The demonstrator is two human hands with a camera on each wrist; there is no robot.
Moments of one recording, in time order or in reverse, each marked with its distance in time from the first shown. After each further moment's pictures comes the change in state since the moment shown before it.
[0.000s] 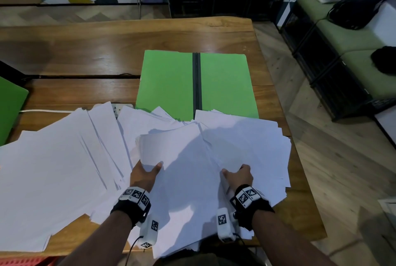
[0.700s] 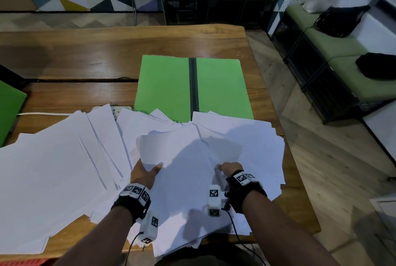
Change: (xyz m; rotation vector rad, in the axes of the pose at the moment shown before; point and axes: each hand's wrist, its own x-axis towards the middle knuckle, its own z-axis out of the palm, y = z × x) left_hand -0.004 0.002 -0.001 -0.024 -0.030 0.014; right_hand -0.015 -0.036 -0.006 -0.241 -0.295 0.093
